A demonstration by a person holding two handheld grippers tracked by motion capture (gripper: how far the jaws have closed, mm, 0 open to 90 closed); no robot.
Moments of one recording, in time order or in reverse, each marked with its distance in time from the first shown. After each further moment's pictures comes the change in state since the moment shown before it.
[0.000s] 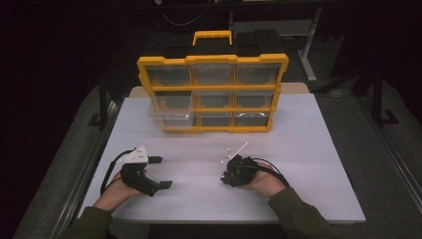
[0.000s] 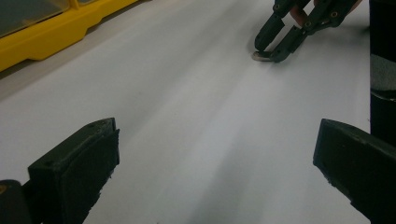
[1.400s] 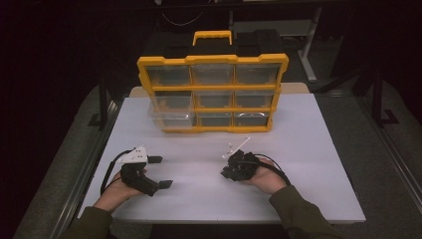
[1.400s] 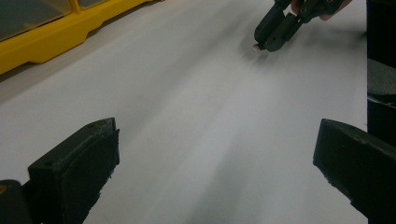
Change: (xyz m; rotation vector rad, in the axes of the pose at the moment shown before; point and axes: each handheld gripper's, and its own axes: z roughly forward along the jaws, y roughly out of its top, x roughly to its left) left arm 0.000 0.000 -0.001 -0.015 -0.001 -0.008; right arm -0.007 0.008 -0.013 -0.039 0.002 -0.002
